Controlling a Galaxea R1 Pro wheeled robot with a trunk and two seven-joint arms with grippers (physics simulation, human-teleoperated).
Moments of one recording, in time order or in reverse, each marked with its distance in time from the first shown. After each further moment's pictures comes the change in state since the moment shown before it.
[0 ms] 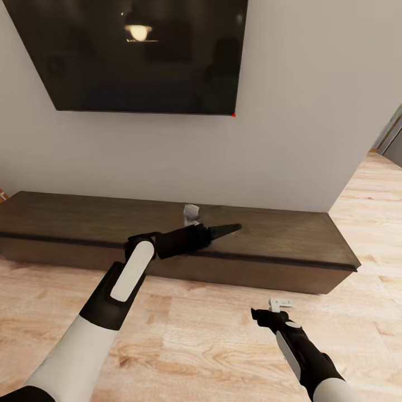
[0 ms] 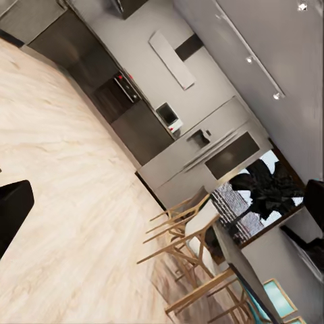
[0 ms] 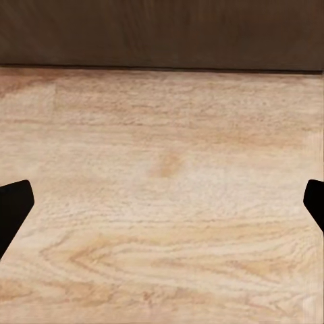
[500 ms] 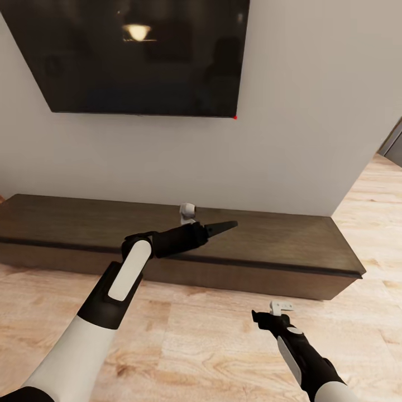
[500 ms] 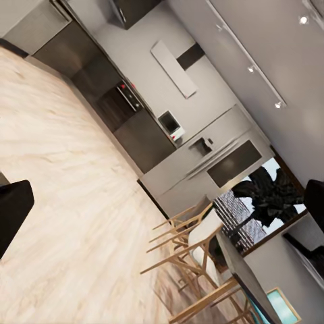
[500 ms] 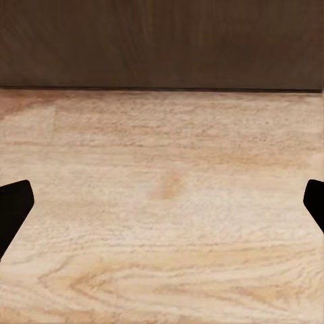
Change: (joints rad) left arm 0.002 0.004 0.022 -0.001 0.000 -0.003 -0.007; right arm 0.006 -0.002 -0.007 0.043 -0.005 -0.079 0.012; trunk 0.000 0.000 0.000
